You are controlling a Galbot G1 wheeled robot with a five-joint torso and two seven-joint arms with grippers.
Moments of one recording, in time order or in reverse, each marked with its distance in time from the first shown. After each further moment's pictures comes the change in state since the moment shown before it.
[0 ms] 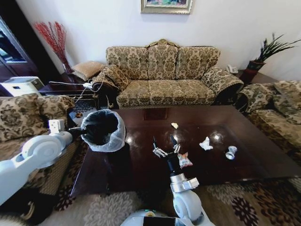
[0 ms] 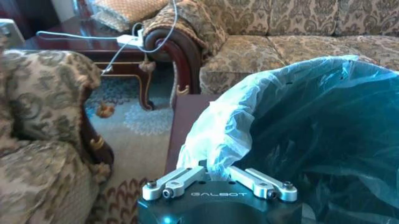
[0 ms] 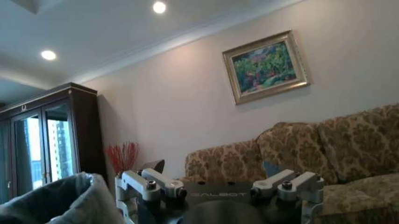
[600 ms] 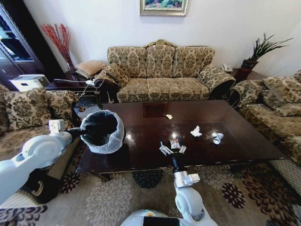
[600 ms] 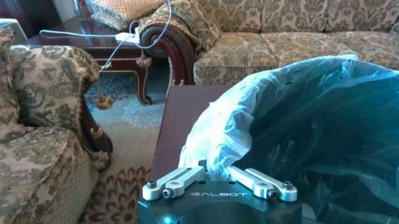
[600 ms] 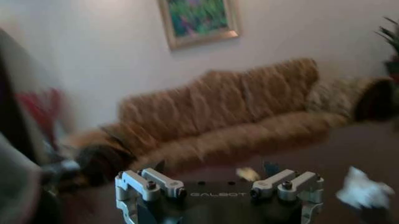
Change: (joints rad) left arm -0.006 -0.001 -0.003 0.005 0.001 -0.003 0.008; right arm 0.024 0.011 0.069 -0.074 0.020 -0.260 0.239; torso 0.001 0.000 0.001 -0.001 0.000
